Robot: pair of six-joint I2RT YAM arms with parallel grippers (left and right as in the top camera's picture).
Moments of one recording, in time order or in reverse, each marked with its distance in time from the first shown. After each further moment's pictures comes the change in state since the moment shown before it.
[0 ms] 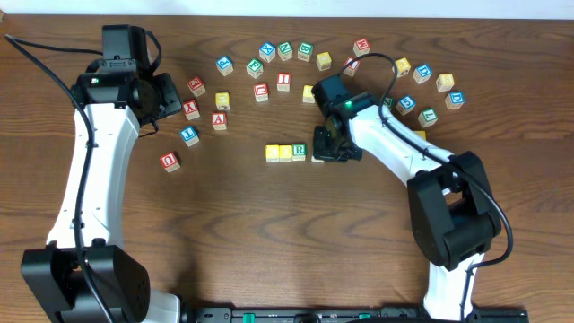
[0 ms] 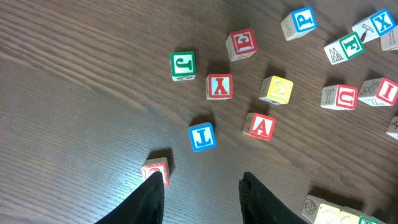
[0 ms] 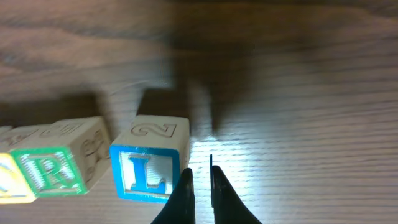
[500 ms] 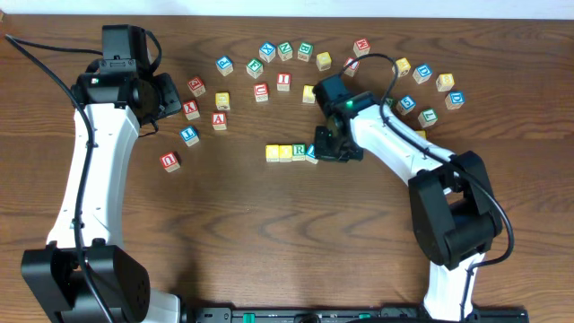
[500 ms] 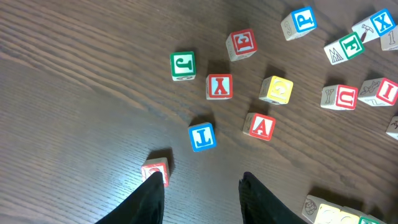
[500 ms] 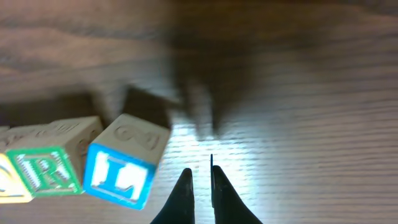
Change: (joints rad) left arm 0.000 0.000 0.000 0.000 0.000 0.000; right arm -0.021 0.000 0.000 -0.005 -0.006 0.000
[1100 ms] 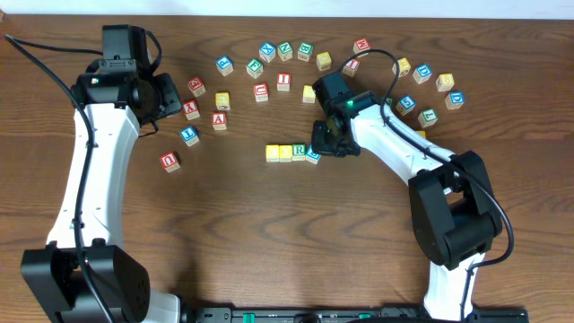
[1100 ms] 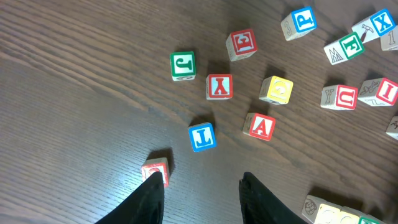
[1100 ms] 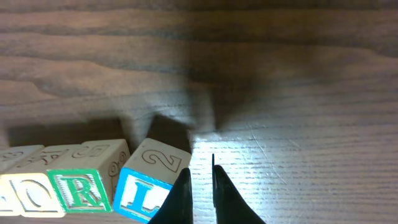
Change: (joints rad) left arm 0.000 0.000 0.000 0.000 0.000 0.000; right arm 0.005 0.000 0.000 0.077 0.000 0.000
